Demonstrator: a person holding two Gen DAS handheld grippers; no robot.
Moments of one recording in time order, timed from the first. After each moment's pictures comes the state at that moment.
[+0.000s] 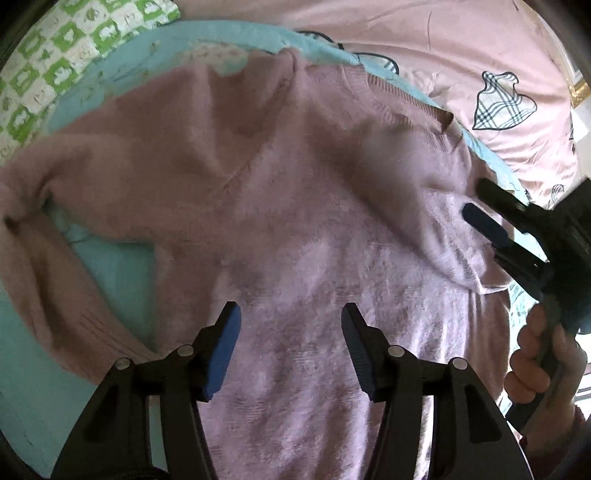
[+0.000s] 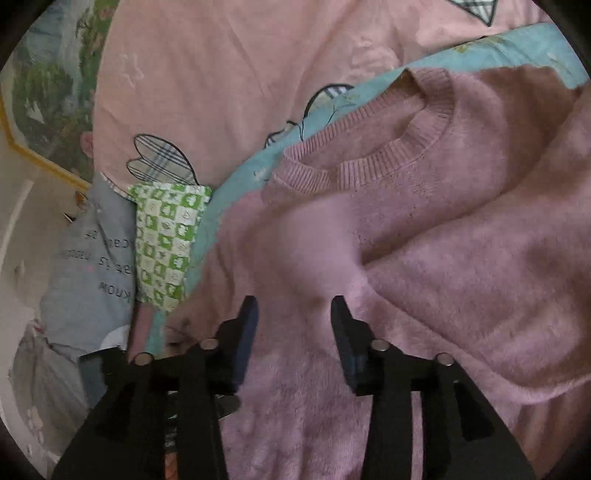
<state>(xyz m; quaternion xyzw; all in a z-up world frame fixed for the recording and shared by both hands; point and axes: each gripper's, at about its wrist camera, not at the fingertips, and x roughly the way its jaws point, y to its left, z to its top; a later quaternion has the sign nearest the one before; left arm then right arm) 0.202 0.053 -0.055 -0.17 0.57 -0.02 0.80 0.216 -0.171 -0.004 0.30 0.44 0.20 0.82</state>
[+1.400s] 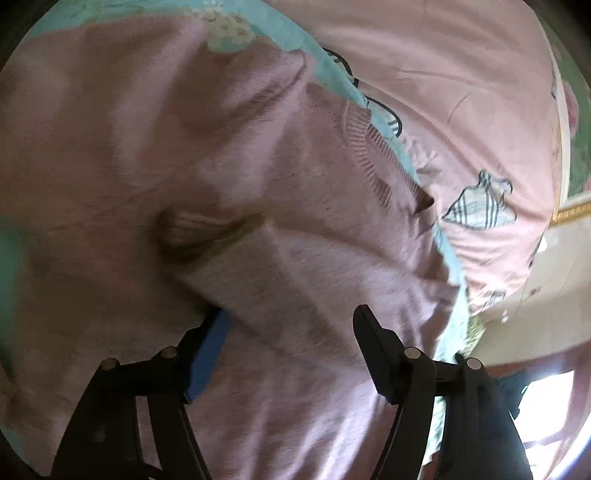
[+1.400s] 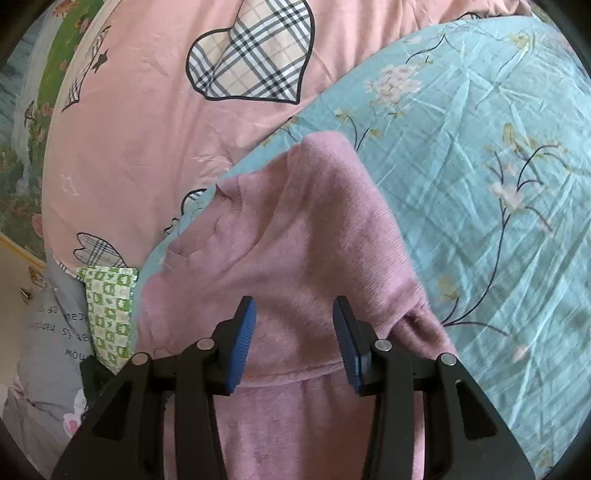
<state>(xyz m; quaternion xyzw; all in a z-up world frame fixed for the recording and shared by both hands) 0.257 0.028 -0.084 -0.41 0.50 -0.03 0.77 0.157 -0.325 0.002 0.33 0.40 0.03 0.86</state>
